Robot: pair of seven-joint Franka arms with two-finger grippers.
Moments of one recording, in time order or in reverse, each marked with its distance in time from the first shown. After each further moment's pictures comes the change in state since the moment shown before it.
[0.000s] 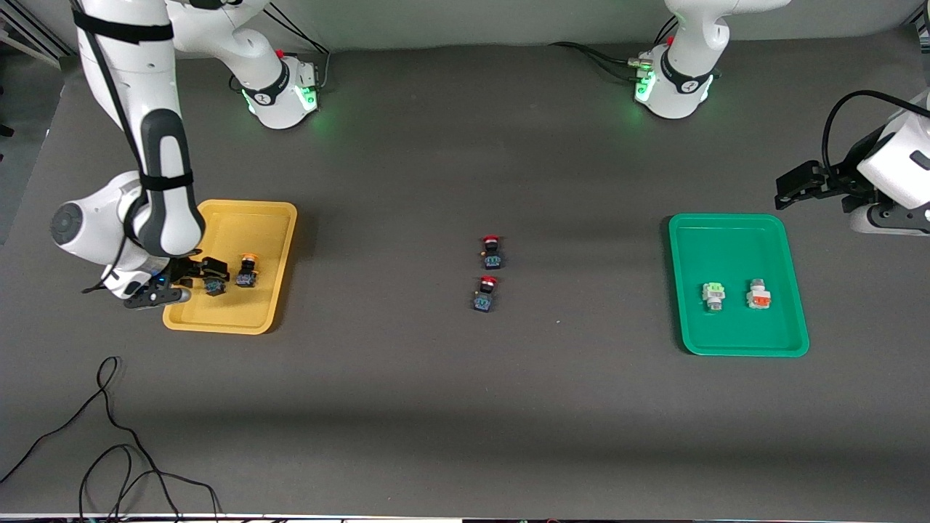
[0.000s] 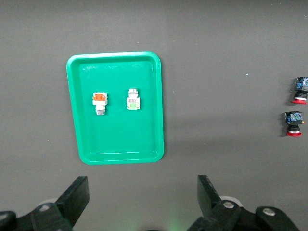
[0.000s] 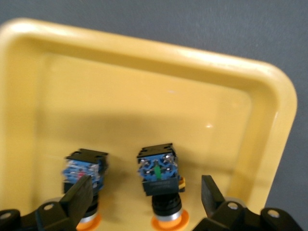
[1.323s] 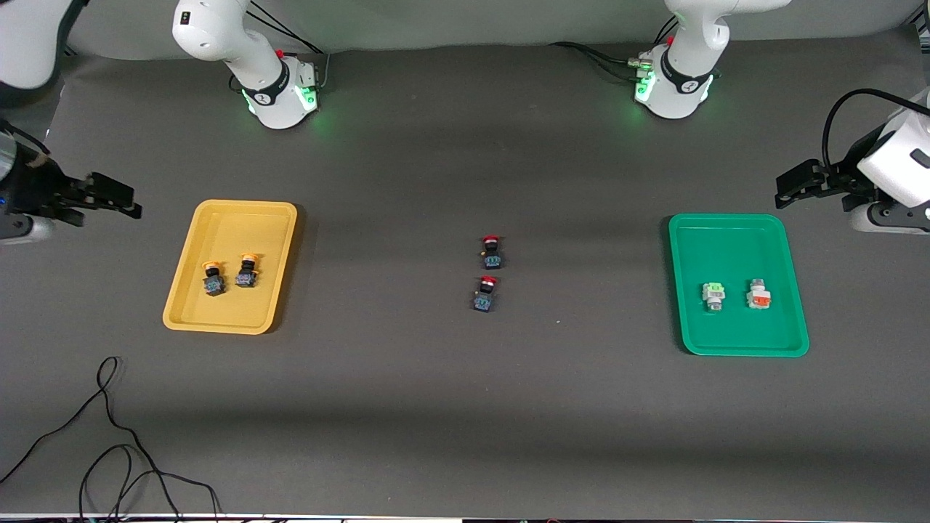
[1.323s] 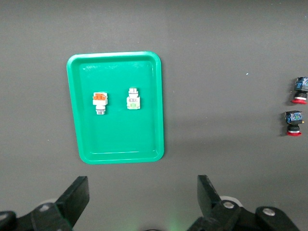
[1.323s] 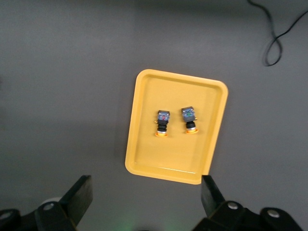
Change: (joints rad) left arm -0.003 -0.004 0.005 -0.003 0.000 -0.001 0.000; right arm 0.687 -0.075 -0.804 0.639 -0.335 -0.880 0.417
